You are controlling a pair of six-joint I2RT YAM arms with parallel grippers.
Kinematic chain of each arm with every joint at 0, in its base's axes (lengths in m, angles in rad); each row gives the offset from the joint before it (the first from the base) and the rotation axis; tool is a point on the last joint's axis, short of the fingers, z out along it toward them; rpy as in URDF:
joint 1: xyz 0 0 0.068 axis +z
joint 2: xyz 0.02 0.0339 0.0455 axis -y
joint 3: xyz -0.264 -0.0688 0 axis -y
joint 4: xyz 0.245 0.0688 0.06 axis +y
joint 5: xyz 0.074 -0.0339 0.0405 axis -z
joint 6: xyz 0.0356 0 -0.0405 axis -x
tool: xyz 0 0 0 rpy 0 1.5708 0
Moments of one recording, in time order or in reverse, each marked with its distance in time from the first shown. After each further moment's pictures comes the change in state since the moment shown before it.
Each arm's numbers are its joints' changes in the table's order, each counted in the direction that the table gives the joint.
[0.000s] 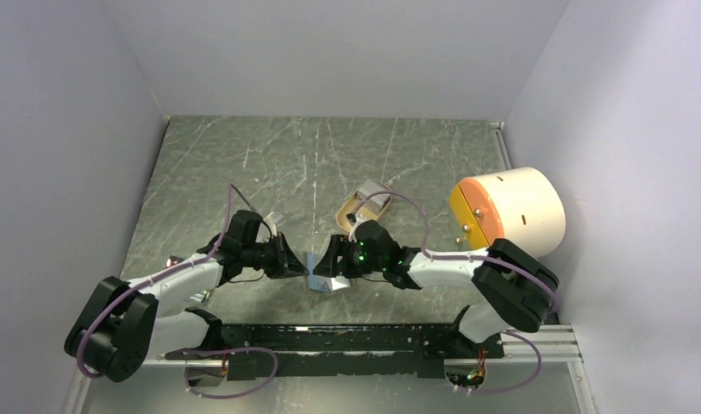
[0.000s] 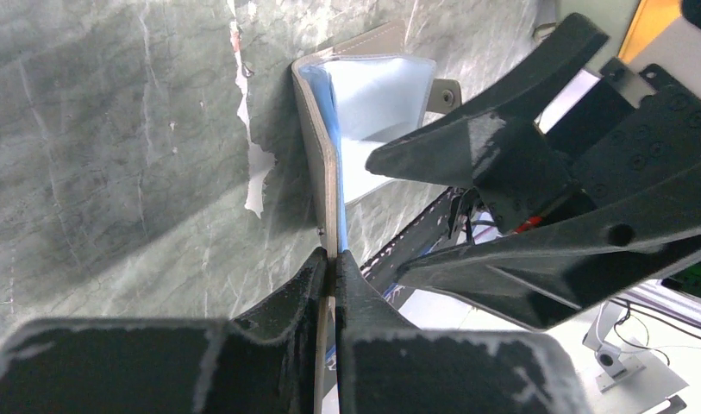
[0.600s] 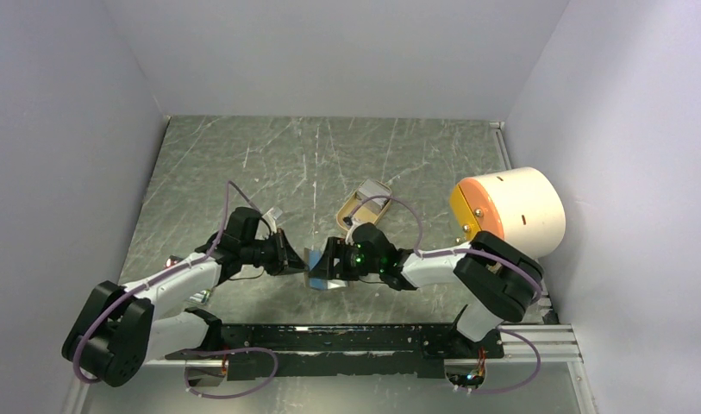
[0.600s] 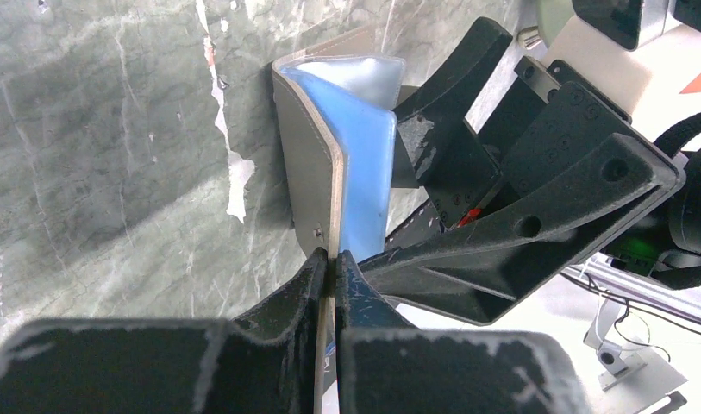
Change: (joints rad) left arm 0.000 0.033 0.026 0.023 0.000 0.005; right arm 0.000 -0.115 -0.014 -0.141 -0.065 -0.047
